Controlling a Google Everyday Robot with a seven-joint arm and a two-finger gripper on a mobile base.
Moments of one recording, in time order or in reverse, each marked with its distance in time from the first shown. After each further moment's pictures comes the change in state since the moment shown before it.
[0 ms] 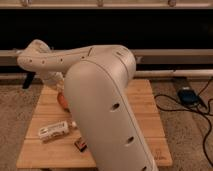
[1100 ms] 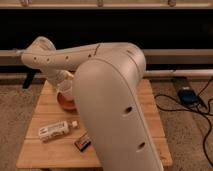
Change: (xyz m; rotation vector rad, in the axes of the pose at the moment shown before) arm 0.020 -0.040 -0.036 0.029 -0.016 0.040
